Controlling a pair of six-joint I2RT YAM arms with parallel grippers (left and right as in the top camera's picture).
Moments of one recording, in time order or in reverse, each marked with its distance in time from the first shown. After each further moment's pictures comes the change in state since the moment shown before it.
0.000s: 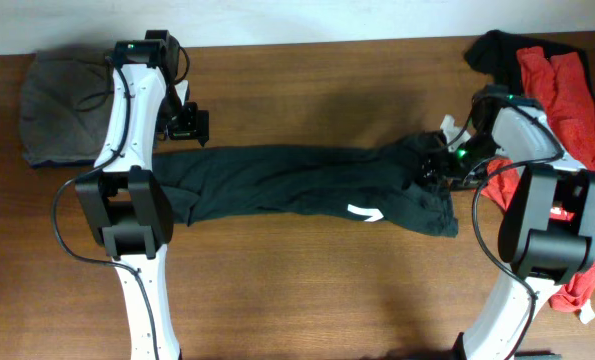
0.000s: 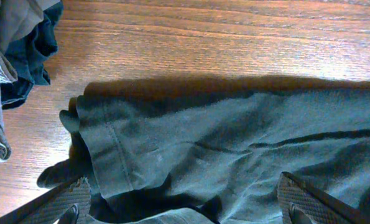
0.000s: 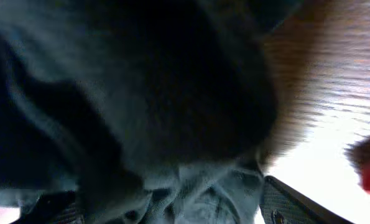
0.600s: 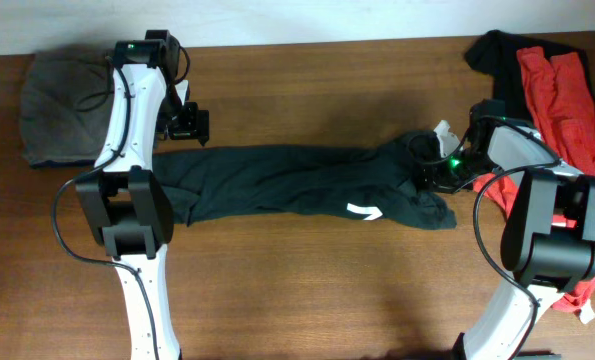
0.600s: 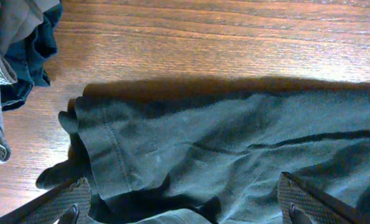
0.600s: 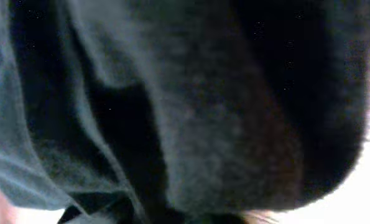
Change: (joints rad) left arm -0.004 0.000 0.000 0.003 0.000 0.000; right arm -0.002 -0.046 -0.158 0.224 -0.202 0.048
